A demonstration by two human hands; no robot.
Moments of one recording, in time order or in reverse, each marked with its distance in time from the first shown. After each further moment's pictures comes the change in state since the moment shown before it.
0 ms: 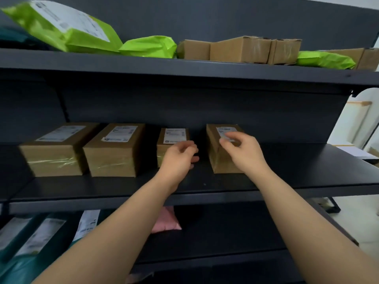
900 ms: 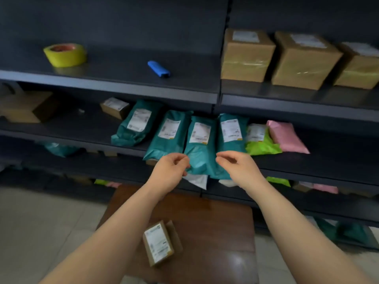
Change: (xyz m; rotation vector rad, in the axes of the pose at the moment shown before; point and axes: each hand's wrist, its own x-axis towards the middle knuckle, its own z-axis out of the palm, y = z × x) left_hand -0.235 -0.186 -0.489 0.317 0.149 -0.340; right_hand -0.317 -0.188 0.408 0.122 -0.556 0.288
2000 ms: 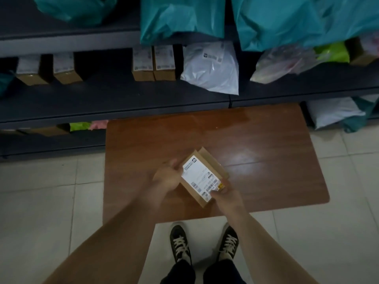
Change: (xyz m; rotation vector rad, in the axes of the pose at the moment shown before) left_hand 0.085 -0.407 -0.027 0.513 -0.410 -0.470; right_hand -0.070 0.256 0.388 0.225 0.026 0.997
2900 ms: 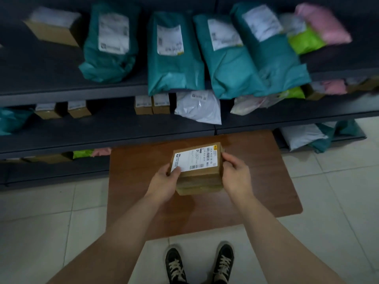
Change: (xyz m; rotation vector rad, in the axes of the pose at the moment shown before) left_hand -0.089 0.043 -0.050 -0.344 0.073 0.142; right_hand -0.098 -0.105 -0.062 0.295 0.288 -0.467
